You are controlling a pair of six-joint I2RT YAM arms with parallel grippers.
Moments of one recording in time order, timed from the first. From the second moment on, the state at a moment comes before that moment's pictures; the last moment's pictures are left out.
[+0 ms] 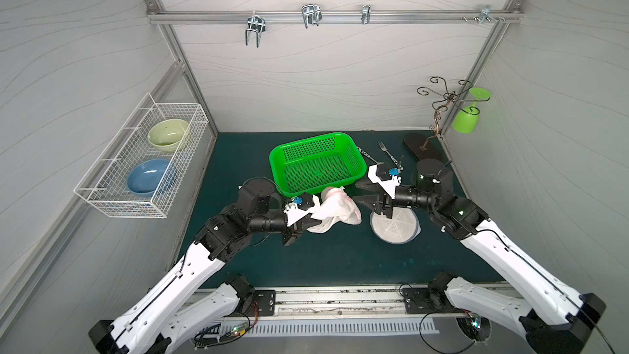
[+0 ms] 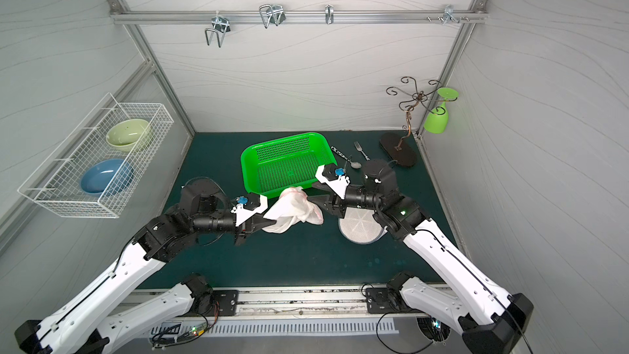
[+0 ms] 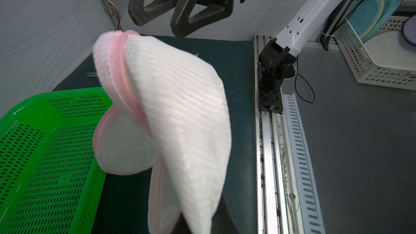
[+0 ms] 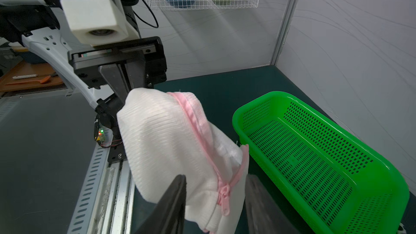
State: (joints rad) left arm -0.64 0.83 0.95 -0.68 0.64 0.40; right arm 0.68 0.99 1.02 -0.35 -0.69 -0.28
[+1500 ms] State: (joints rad) left arm -0.64 0.86 0.99 -0.73 0.71 0.37; right arm 0.67 1.28 1.17 -0.55 -0.80 -0.32
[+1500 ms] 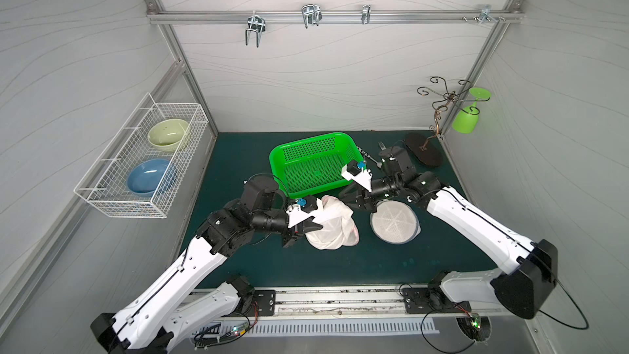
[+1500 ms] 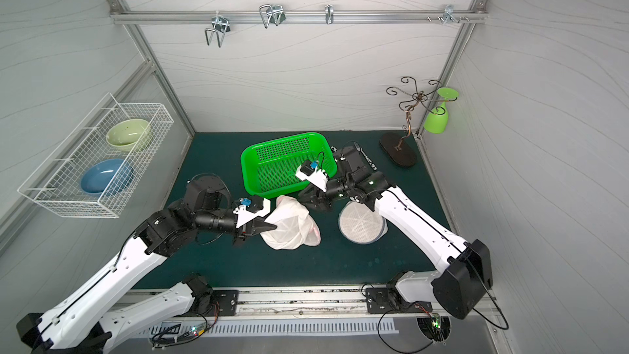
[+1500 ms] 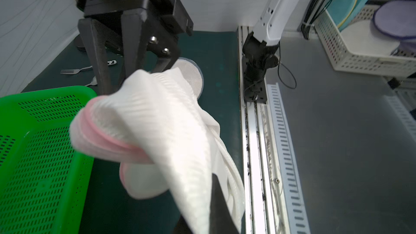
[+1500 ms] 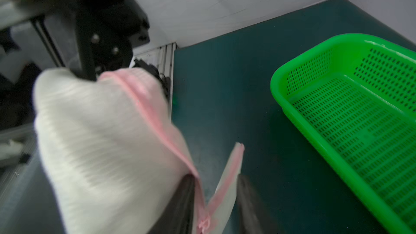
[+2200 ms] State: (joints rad) left arm -0.57 0.94 0.85 -0.25 0.39 -0.62; right arm 0.73 0.90 0.98 -0.47 -0.55 -0.26
